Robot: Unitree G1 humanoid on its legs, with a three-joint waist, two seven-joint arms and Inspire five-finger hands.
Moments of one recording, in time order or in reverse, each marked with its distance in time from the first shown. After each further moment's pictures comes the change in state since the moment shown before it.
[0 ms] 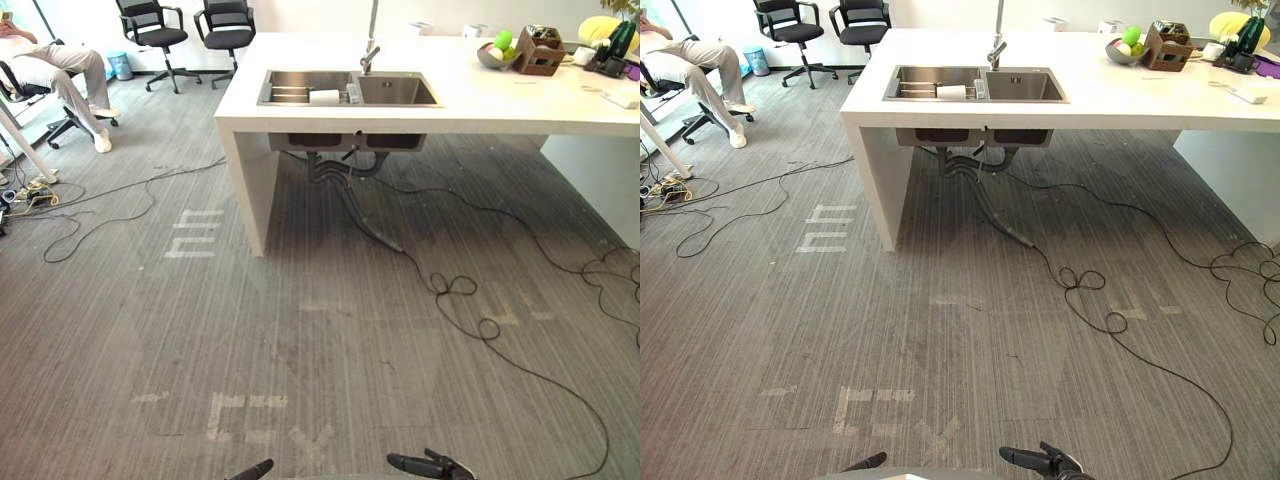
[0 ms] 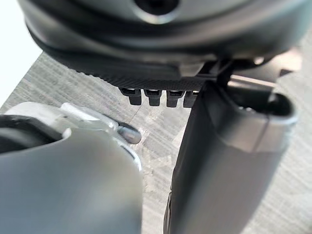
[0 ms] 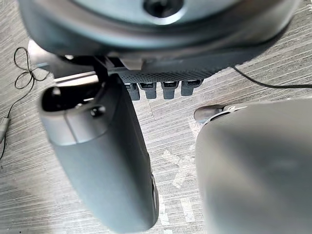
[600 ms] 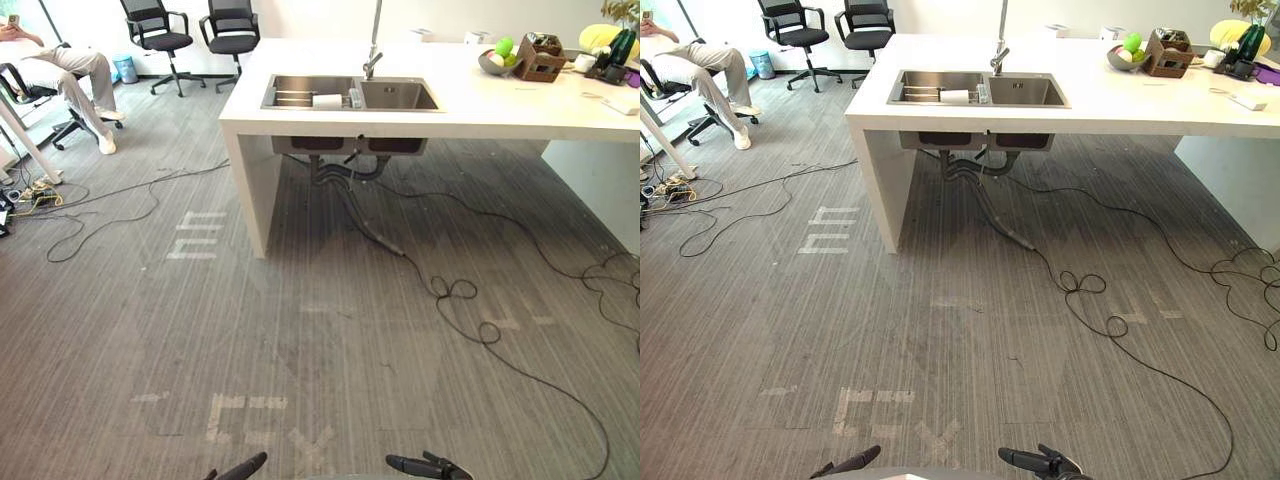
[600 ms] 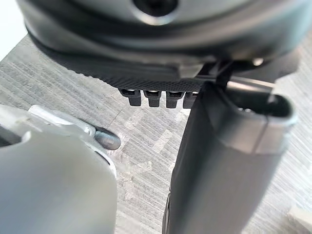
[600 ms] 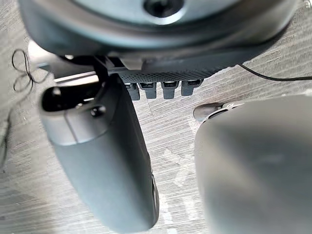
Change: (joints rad) left arm 0.009 -0.021 0.000 0.010 0.039 -0.150 0.037; right arm 0.001 0.001 0.001 0.009 0.060 -0.001 -0.003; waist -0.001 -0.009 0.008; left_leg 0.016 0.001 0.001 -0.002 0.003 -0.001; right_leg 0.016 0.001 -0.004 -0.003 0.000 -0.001
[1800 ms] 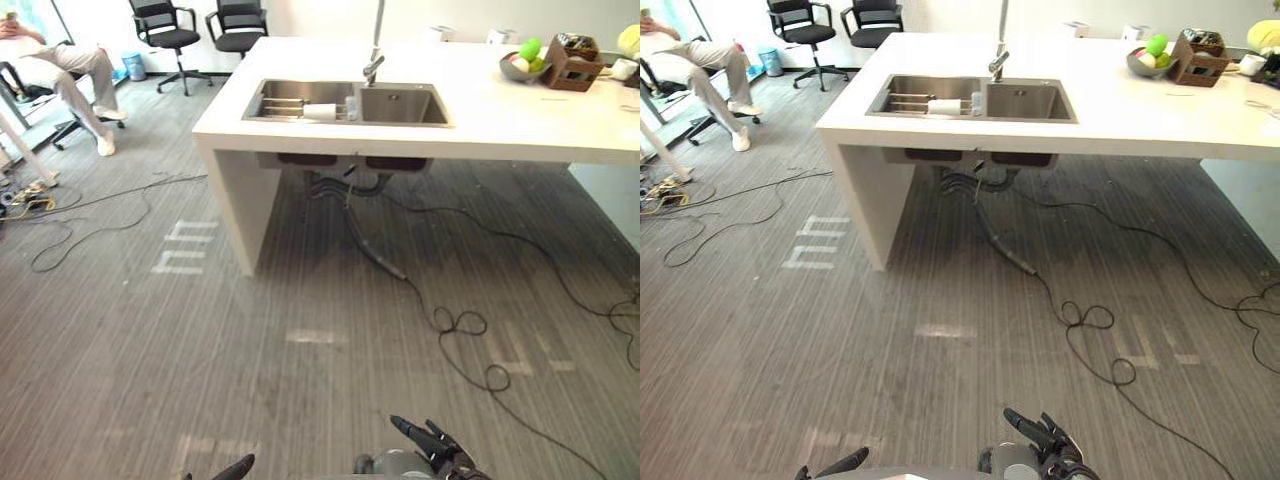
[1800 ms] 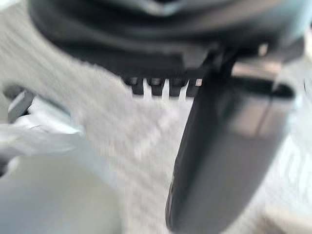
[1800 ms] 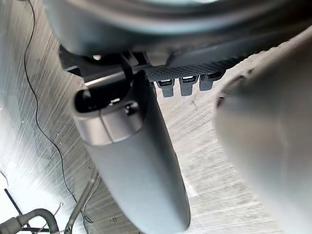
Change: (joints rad) left arm 0.004 -0.097 0.205 -0.036 0.225 -0.142 0.202; right arm 0.018 0.021 -0.024 -0.041 0.228 -0.112 0.049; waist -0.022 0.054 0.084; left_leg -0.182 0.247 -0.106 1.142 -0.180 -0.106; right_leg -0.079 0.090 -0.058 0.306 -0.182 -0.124
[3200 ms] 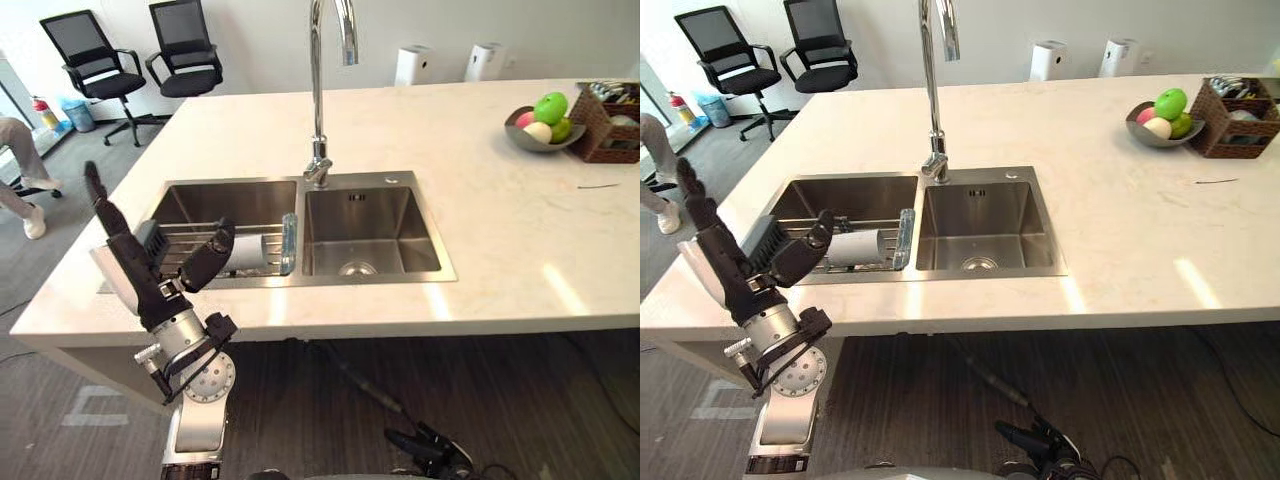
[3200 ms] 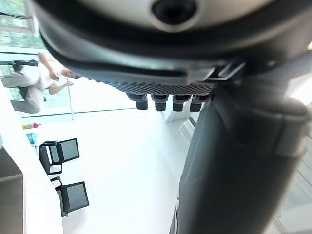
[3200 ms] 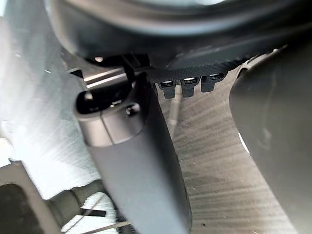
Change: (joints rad) left arm -0.108 0.077 -0.334 -1.270 0.568 -0.128 0.388; right arm 0.064 -0.051 0.132 -0.131 -0.054 0.074 -0.021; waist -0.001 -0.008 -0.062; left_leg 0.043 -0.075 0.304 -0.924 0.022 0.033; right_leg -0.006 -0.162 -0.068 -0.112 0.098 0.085
